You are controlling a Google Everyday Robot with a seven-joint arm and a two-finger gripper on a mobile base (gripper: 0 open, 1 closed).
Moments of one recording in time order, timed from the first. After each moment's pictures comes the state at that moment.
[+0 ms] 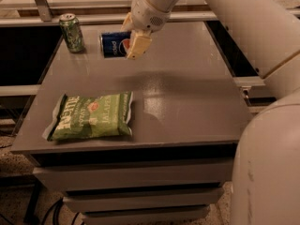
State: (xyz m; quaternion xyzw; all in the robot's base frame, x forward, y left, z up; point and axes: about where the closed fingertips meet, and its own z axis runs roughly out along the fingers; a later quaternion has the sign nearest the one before) arm 0.647 0.049 0.939 -0.78 0.55 0.09 0.27
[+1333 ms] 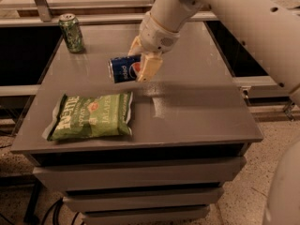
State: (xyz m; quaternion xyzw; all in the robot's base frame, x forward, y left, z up) arm 0.592 0.029 0.901 -0.81 0.54 0.12 0.22
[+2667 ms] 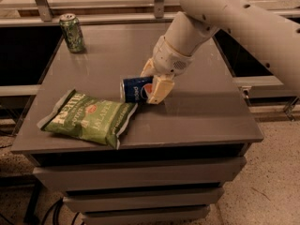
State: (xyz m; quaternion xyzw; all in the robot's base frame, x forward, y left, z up) arm 0.550 -0.005 0.858 -0.78 0.57 0.15 0.19
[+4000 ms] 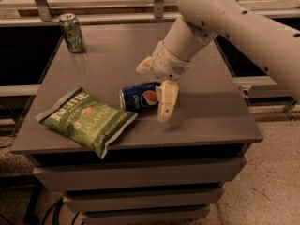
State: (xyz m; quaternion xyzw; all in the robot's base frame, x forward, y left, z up) arm 0.543 0.000 0.847 -0.78 0.57 0.17 0.19
